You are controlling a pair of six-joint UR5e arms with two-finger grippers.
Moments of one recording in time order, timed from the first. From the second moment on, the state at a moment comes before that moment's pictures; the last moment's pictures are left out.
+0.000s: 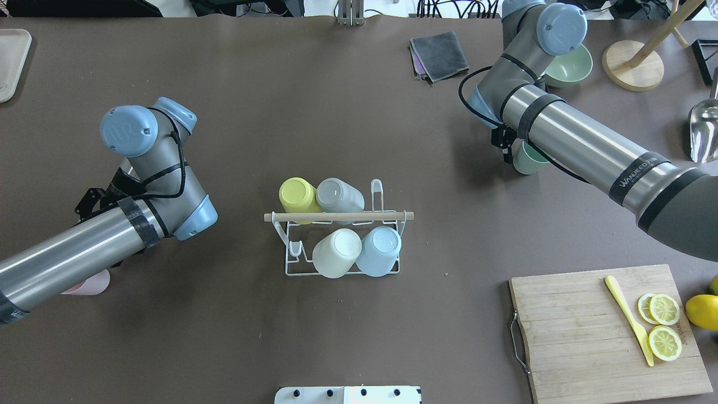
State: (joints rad) left arm -0.73 -2.23 -1.22 -0.54 -2.09 0.31; right arm 0.95 -0.54 0.57 -2.07 2.33 -0.18
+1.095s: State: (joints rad) left arm -0.71 -2.18 -1.27 -0.50 -2.08 0.32; right arm 0.98 -0.54 0.65 -2.13 2.33 -0.20
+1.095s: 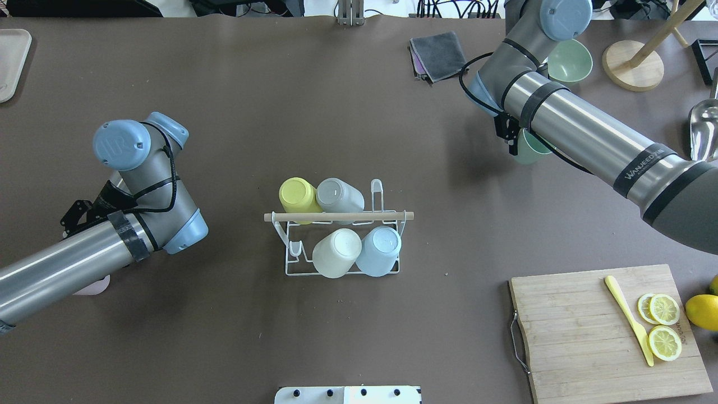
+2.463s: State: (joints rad) left arm -0.72 -2.14 -1.28 -0.50 -2.11 0.35; right arm 1.06 -0.86 1.59 -1.69 2.39 0.19
